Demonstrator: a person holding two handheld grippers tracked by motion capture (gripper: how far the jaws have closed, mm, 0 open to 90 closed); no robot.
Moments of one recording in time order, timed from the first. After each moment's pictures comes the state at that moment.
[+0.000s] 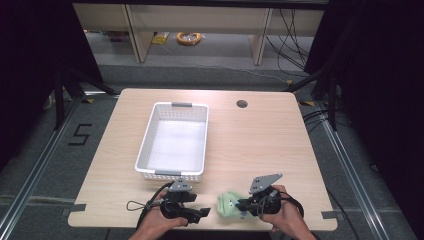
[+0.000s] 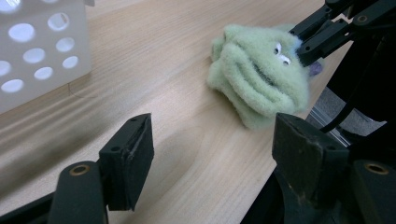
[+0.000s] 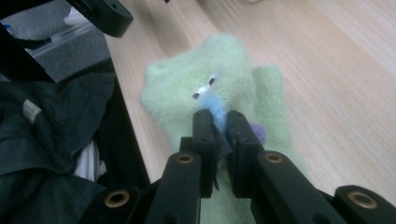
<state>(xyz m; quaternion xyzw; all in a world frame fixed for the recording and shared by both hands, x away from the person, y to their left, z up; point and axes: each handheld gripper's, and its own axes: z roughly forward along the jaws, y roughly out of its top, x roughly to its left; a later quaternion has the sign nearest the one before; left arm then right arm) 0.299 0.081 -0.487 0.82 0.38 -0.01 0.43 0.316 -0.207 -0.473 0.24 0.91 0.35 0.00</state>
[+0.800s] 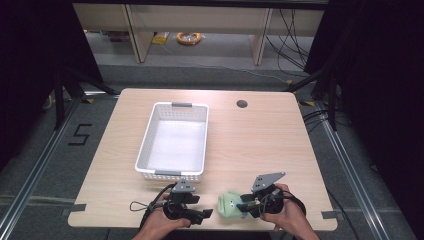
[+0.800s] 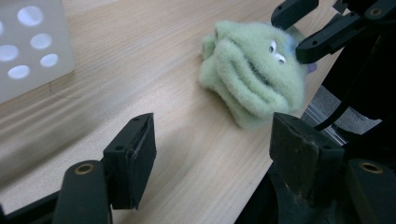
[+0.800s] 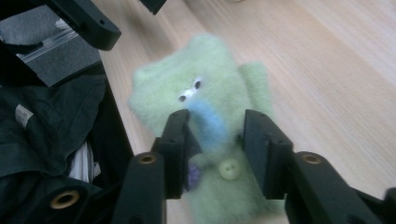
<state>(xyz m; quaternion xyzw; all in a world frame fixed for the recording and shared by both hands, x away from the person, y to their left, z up) 0.297 0.073 -0.487 0.82 0.39 -0.02 0.42 0.317 -0.213 -0.469 0.26 0.90 0.35 0.01</state>
